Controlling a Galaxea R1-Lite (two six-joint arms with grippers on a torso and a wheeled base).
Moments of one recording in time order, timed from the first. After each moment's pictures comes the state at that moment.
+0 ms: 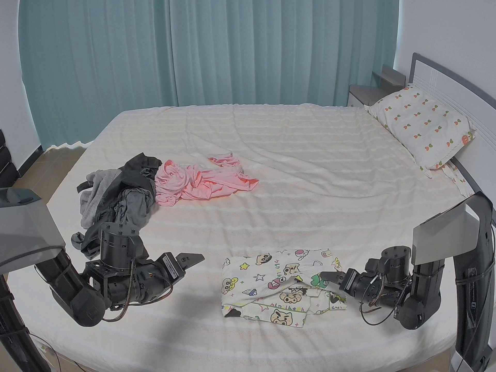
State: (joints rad) left arm -0.38 1.98 -0.41 -0.98 -0.15 -0.91; right arm 0.33 2.44 -0.37 -1.55 0.26 0.84
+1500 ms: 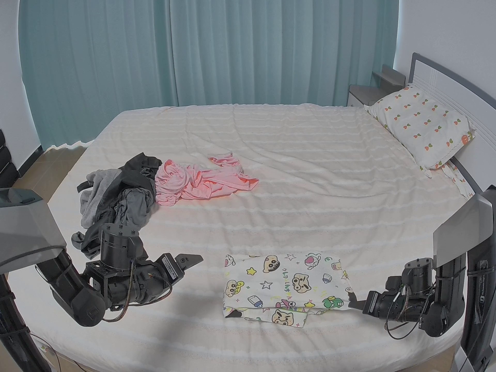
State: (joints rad) left arm -0.38 1.98 -0.41 -0.98 -0.14 -0.91; right arm 0.23 2.38 -0.09 -1.55 0.34 0.65
